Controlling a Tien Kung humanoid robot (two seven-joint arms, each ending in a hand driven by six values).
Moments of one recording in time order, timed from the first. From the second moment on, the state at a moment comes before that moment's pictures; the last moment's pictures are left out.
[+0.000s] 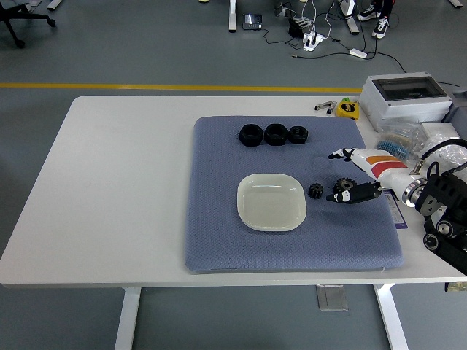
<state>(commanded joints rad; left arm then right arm) -0.06 0.12 -0.26 -0.21 0.83 0.20 0.07 0.81 -0.47 0.39 1.00 -1.74 -0.24 0.00</state>
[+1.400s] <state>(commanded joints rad) -0.06 0.11 -0.28 -0.22 0.88 0.19 0.08 0.86 -0.35 0.21 0.69 -1.54 -0.32 0.02</state>
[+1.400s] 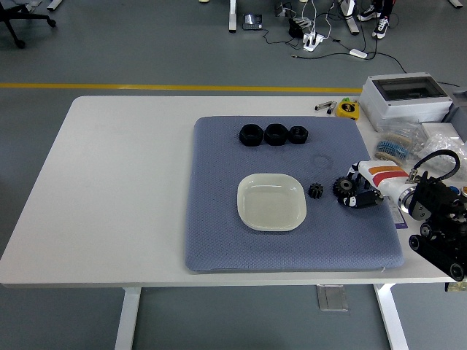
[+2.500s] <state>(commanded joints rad) -0.06 0.12 -0.28 -0.22 0.87 0.19 0.08 0.85 -0.42 0.35 1.08 -1.73 -0.28 -0.02</state>
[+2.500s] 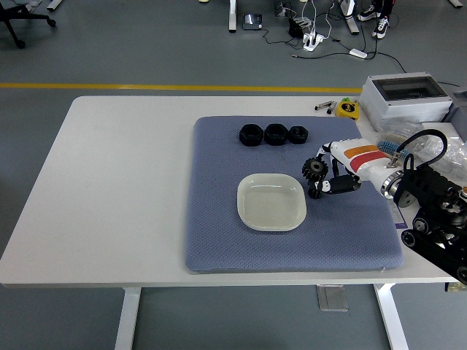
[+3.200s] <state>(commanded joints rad) -0.06 0.12 -0.28 -0.22 0.87 0.19 0.08 0.90 -0.31 0.31 1.08 -1.91 -0.11 0.00</state>
